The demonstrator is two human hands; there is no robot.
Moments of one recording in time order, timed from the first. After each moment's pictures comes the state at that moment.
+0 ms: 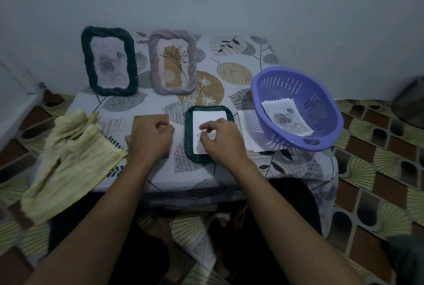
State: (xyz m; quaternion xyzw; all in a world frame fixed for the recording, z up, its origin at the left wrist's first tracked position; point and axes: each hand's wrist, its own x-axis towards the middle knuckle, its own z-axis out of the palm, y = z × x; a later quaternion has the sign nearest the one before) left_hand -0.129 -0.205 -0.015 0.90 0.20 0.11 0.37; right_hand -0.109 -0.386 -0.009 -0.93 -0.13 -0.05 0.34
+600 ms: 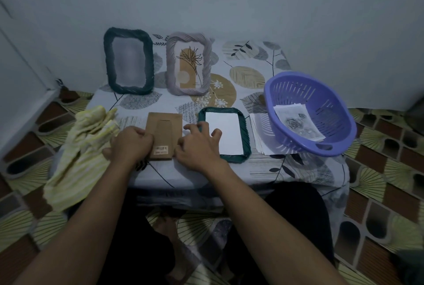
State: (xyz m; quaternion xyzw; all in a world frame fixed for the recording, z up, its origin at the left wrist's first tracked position) left_hand -0.150 -0.139 -0.024 0.86 0.36 0.02 0.37; right_hand -0.126 -0.310 -0.015 -0.96 -0.24 0.04 0.14
